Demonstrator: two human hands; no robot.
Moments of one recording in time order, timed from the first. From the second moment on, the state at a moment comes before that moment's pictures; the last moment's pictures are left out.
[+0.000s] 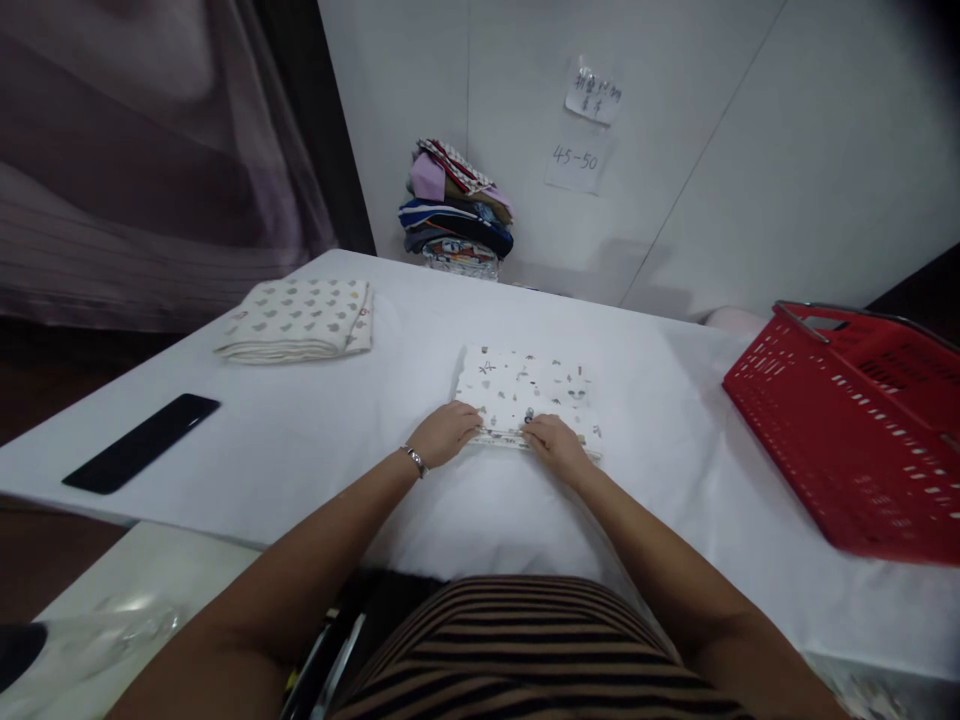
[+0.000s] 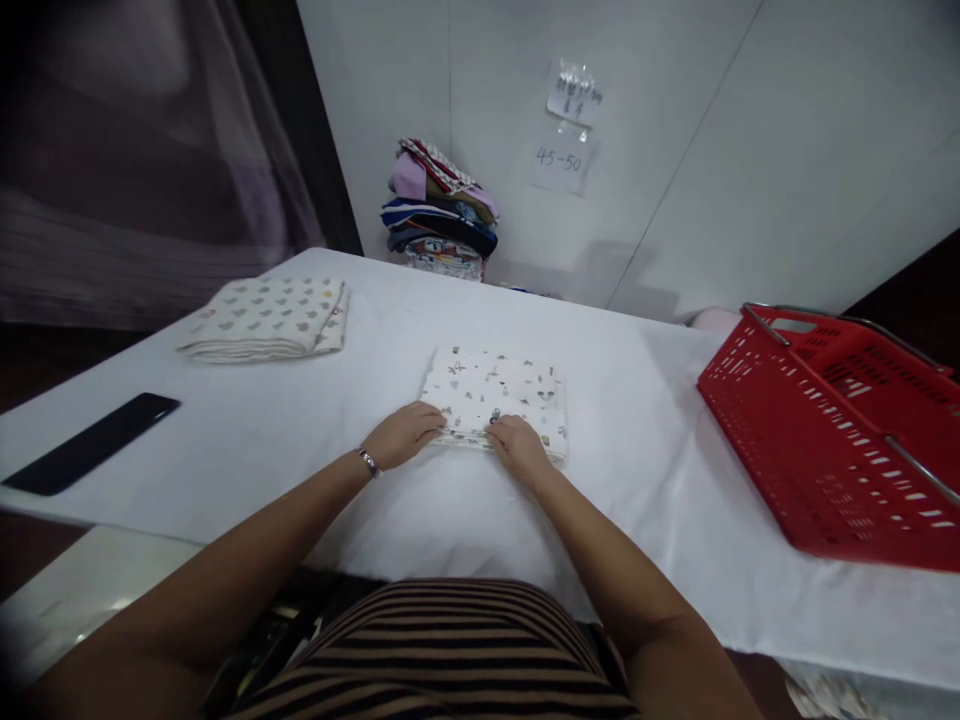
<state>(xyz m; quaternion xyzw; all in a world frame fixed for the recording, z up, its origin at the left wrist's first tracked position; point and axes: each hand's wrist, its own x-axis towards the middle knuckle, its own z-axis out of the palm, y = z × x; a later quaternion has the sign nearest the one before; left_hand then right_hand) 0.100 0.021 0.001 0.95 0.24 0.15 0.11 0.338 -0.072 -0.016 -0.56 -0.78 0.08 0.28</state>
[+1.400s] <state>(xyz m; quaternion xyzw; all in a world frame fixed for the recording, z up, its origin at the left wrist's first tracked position) 0.092 0.007 -0.004 0.95 0.26 0.16 0.04 0.370 -0.103 -0.018 -0.57 -0.77 0.00 0.27</state>
